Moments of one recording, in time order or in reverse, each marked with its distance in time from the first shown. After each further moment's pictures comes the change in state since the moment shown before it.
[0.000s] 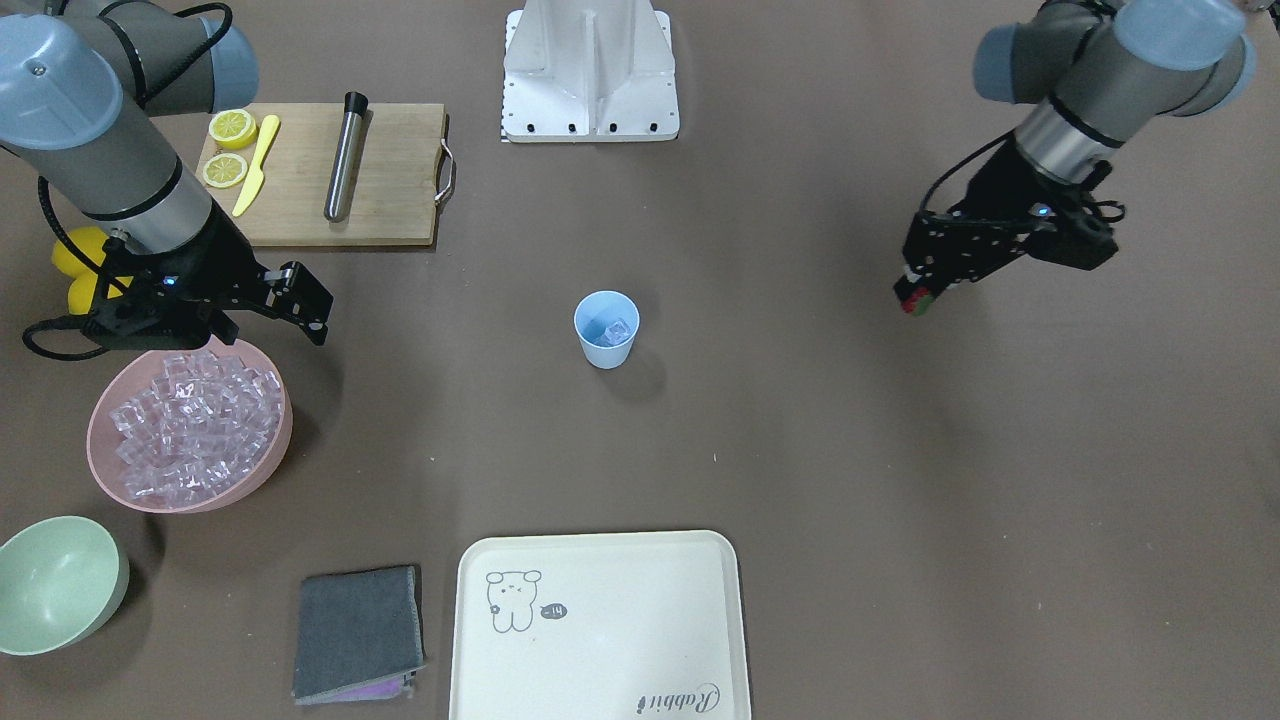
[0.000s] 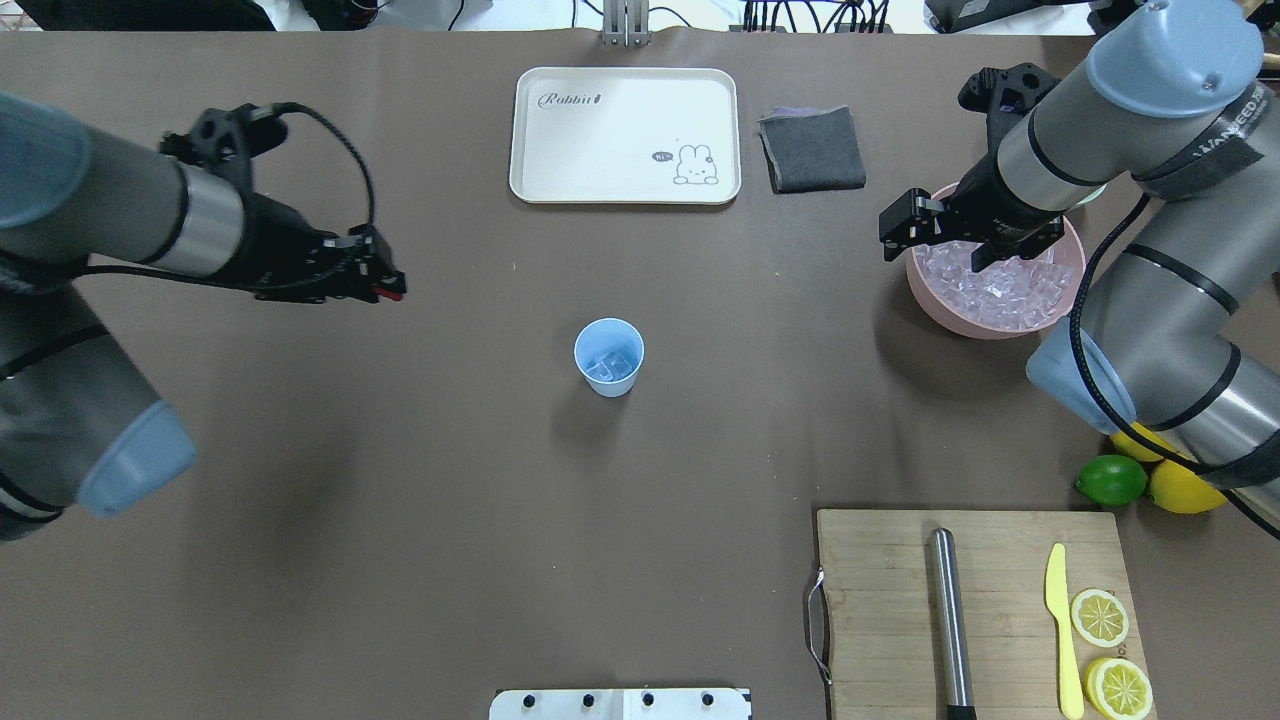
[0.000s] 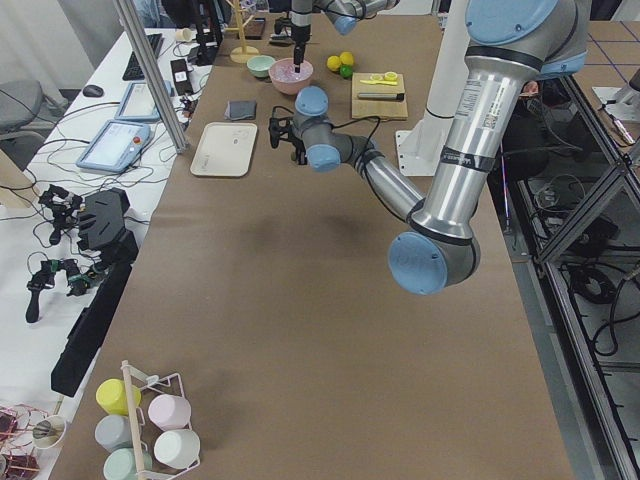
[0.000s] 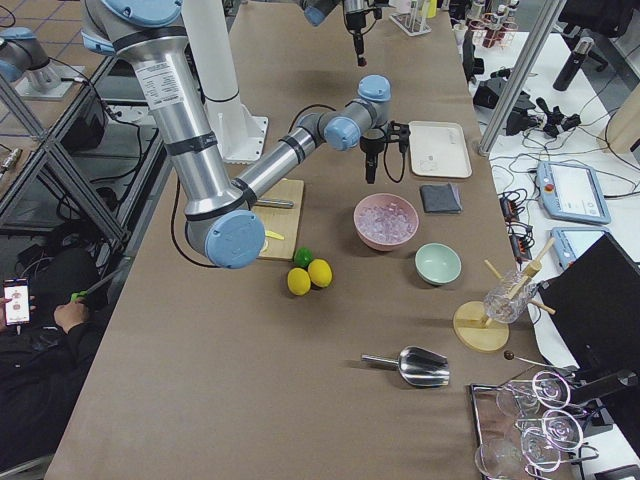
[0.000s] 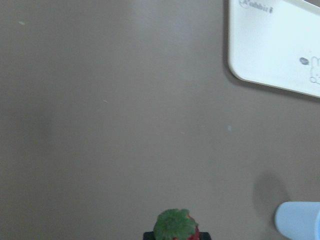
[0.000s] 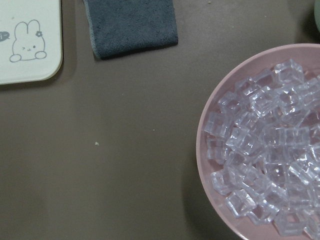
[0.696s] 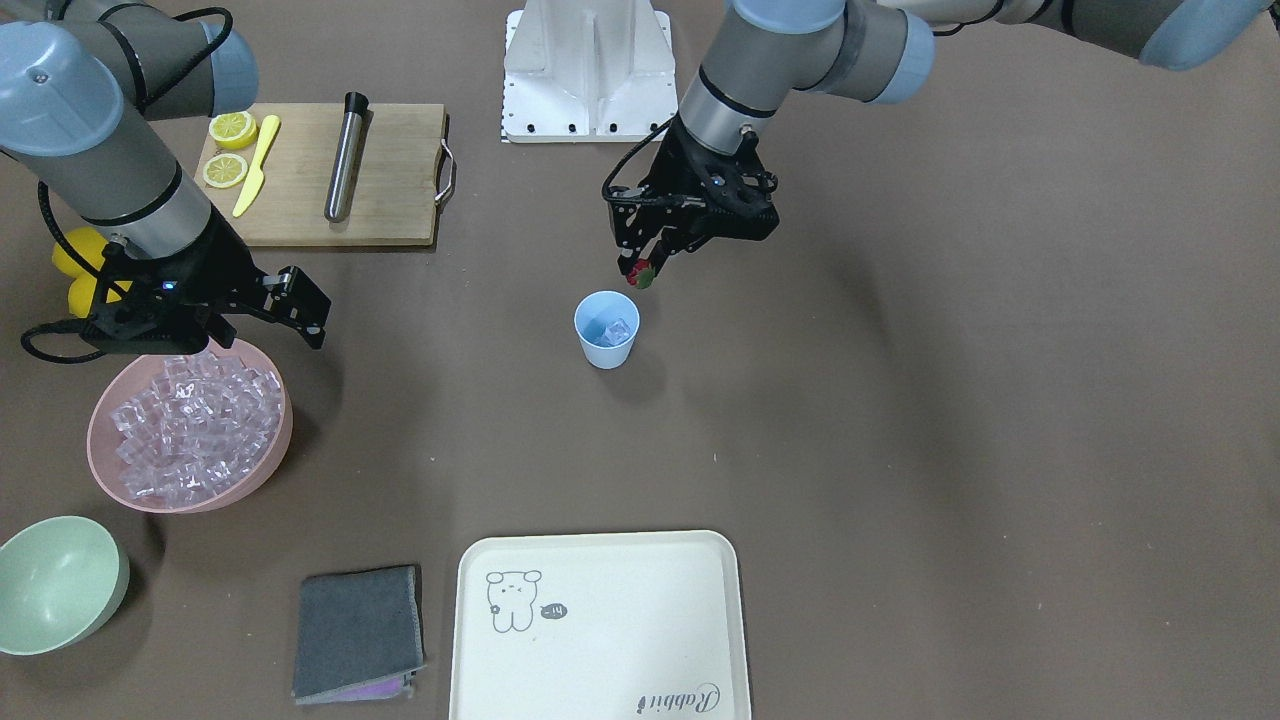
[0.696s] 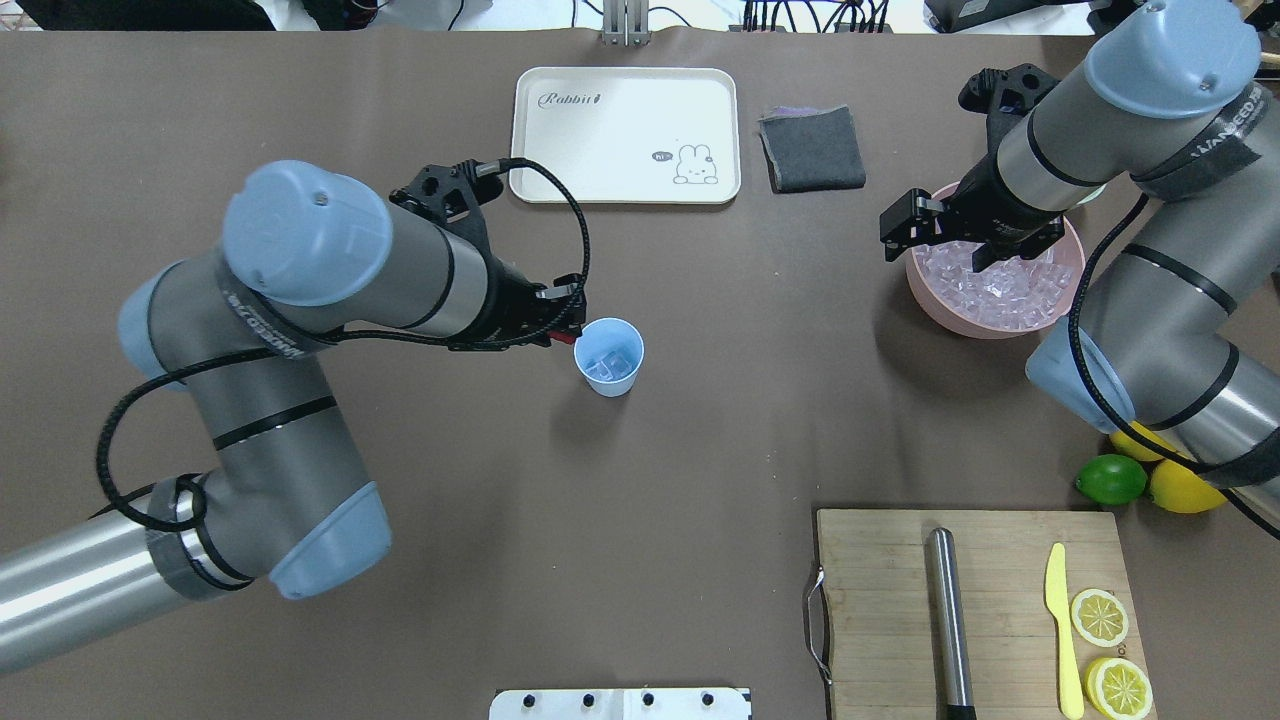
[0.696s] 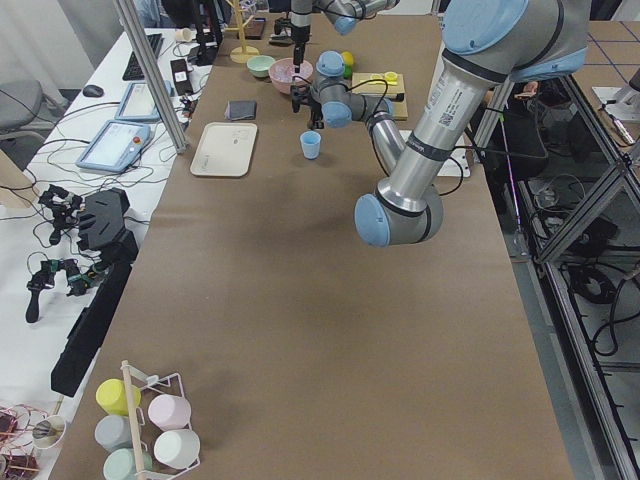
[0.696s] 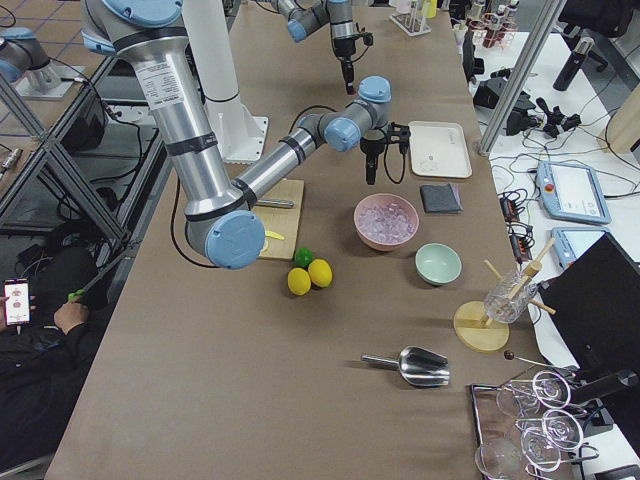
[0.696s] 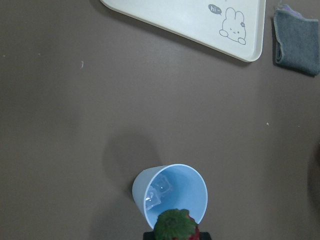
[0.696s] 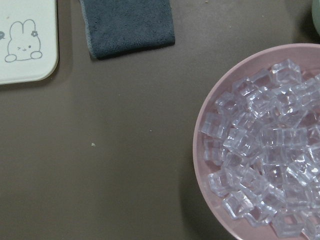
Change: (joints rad) left arm 0.212 -0.277 0.123 0.147 0.222 -0.117; right arm 0.000 -0.001 -0.007 0.000 -0.002 -0.001
